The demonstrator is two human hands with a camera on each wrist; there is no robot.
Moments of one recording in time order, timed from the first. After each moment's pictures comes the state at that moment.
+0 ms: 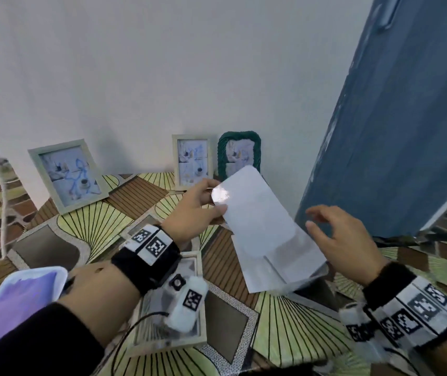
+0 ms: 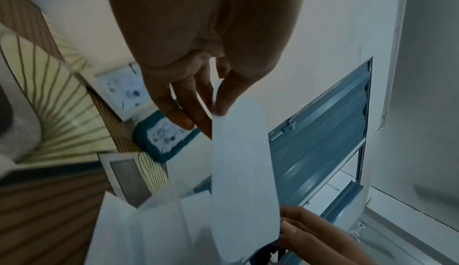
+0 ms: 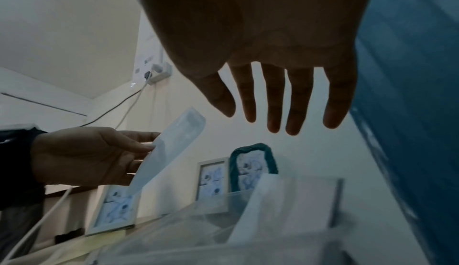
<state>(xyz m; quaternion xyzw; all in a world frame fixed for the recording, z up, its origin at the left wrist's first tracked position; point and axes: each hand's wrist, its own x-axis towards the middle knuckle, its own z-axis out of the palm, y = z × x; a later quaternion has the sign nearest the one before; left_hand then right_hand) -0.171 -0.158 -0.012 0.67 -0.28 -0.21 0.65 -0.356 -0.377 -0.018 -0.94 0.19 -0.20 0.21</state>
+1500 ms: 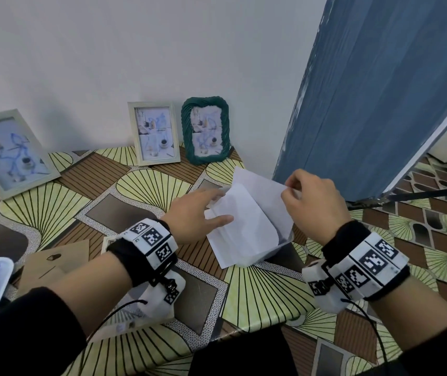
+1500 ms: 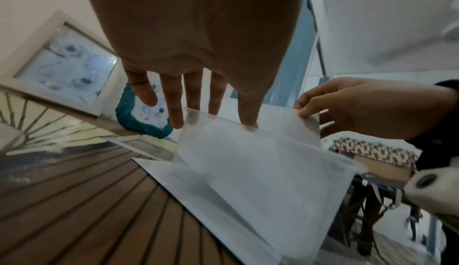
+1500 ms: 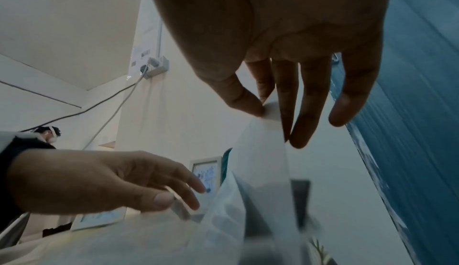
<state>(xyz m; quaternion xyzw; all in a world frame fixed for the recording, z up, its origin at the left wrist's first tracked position) -0.192 -0.203 -0.061 0.85 -0.47 -0.09 0.24 -0.357 -0.371 -0.006 -0.92 0.30 -0.20 0.14</state>
